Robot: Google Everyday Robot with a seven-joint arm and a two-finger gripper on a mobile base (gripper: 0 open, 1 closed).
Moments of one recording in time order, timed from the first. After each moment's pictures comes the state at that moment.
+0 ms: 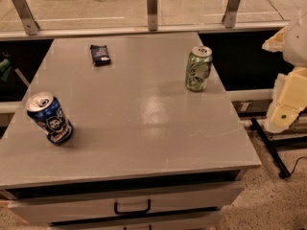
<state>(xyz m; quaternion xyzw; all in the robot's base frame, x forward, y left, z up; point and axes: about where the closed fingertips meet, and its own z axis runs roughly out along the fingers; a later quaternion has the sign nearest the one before) 0.438 -0.217 0.976 -0.60 0.78 -0.03 0.16</state>
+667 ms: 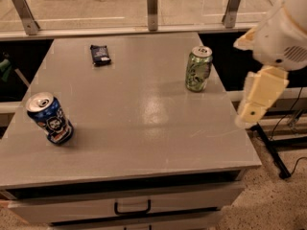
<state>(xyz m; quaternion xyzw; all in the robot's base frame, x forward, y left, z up) 0.452 -0.171 0.972 -0.63 0.75 -0.01 0.19</state>
